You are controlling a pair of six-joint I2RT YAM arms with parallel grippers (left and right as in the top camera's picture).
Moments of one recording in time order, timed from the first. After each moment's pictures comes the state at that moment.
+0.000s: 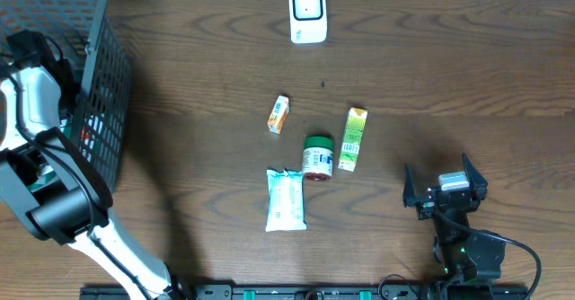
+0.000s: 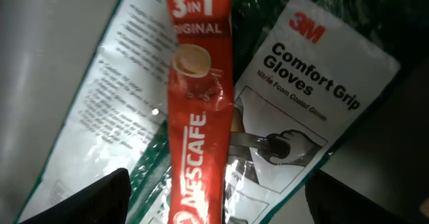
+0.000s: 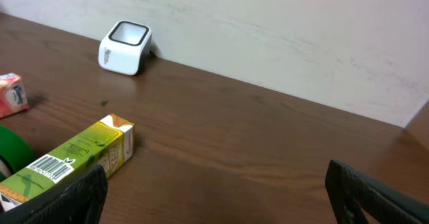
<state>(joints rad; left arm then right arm) 0.50 2.09 1.66 -0.89 -0.11 0.10 0.00 0.02 0.01 -0.06 -0.10 -0.24</state>
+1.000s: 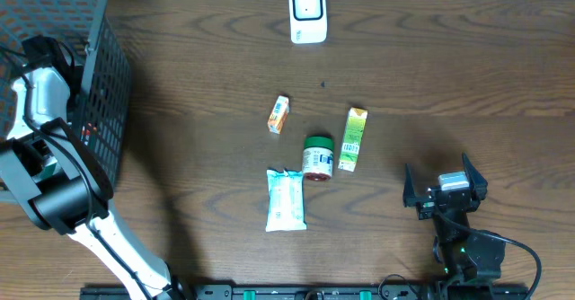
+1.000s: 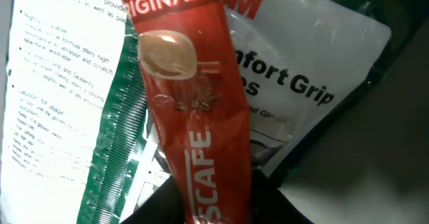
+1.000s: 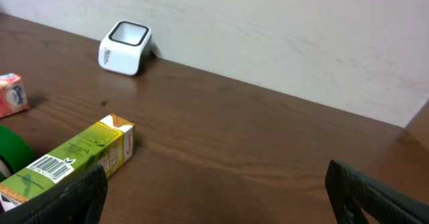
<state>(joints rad) 0.48 2.16 1.65 -0.86 -0.14 0.20 0.00 0.02 0.01 -0.06 -0.10 -0.24</state>
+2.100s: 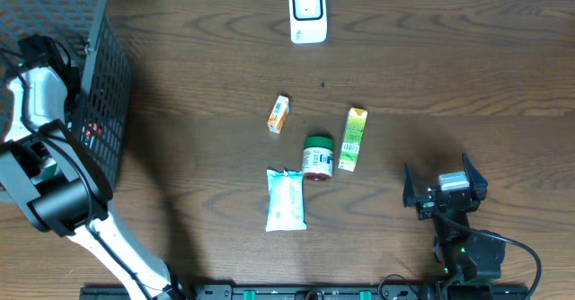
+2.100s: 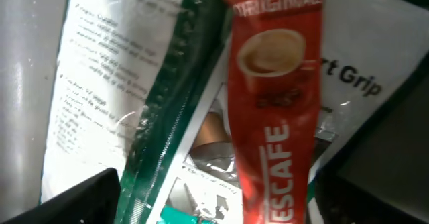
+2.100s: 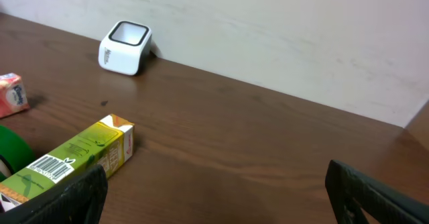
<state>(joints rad) 0.49 2.14 1.66 -0.89 -0.20 0.21 0.00 0.02 0.01 -0.06 -0.10 -0.24</state>
